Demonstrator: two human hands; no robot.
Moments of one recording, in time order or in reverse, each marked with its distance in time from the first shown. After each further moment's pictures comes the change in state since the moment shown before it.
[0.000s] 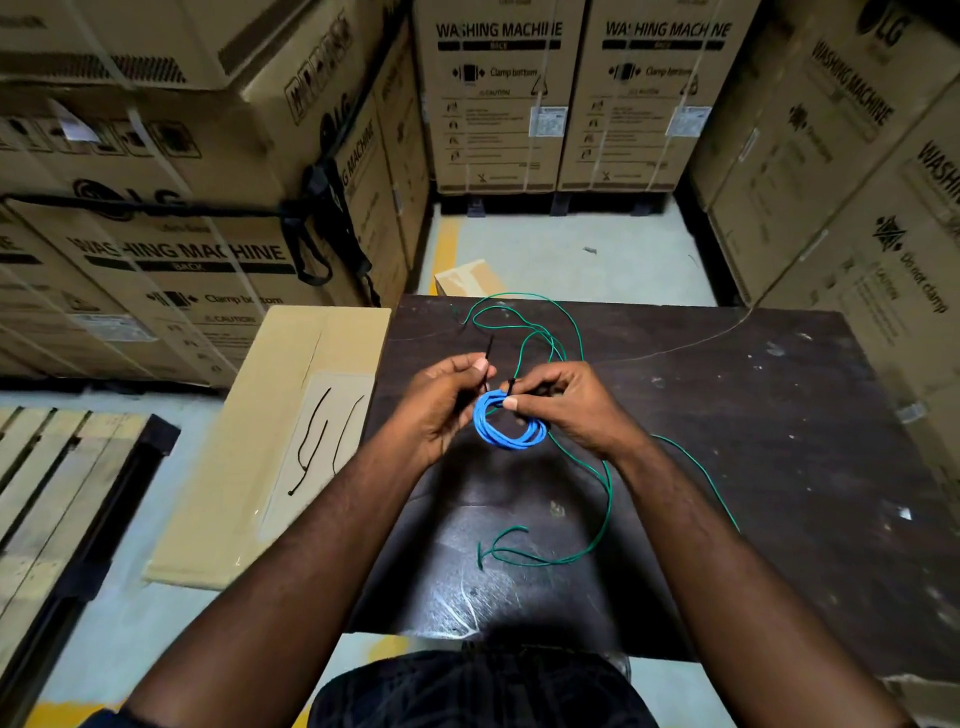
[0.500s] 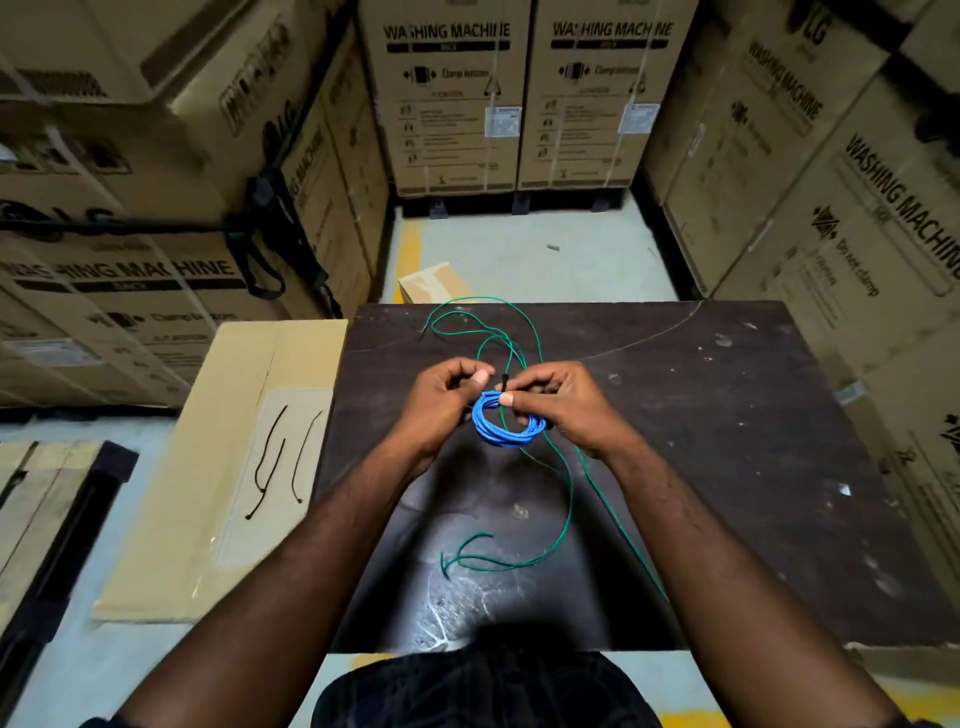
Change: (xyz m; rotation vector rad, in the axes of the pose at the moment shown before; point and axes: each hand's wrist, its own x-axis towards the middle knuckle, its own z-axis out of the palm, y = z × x) left_hand 0.006 -0.020 0.040 0.424 -0.139 0.214; right_hand -0.012 -0.010 -0.042 -0.054 0.091 0.051
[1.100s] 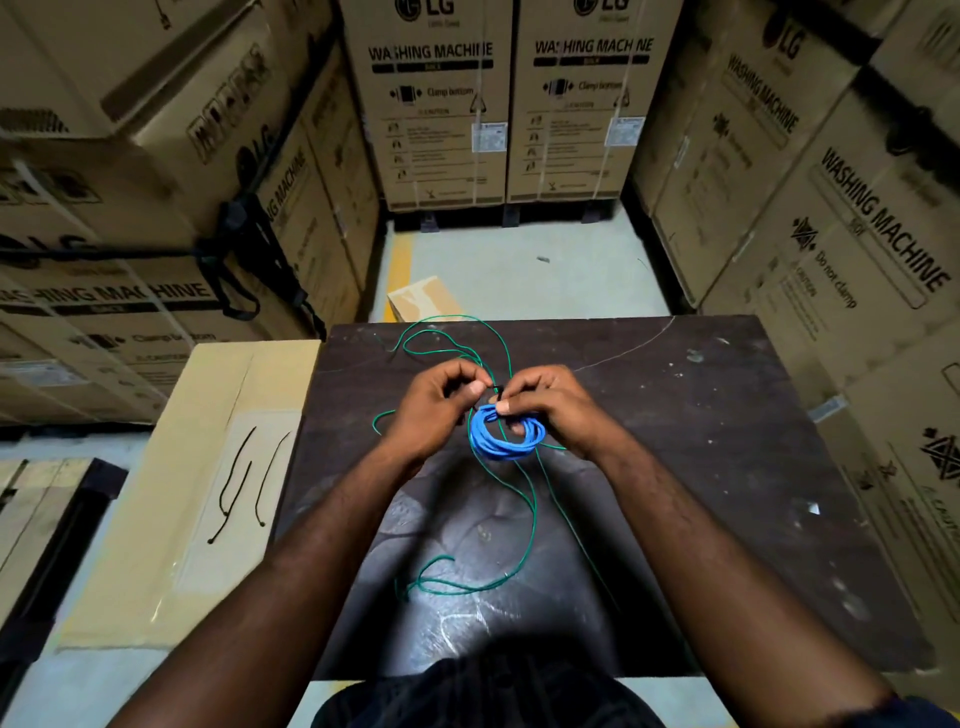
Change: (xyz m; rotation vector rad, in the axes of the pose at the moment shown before) left_hand 0.022 0.013 0.050 0.178 -0.061 0.184; right_hand 0.009 -0.015 -0.058 0.121 -0.092 0.102
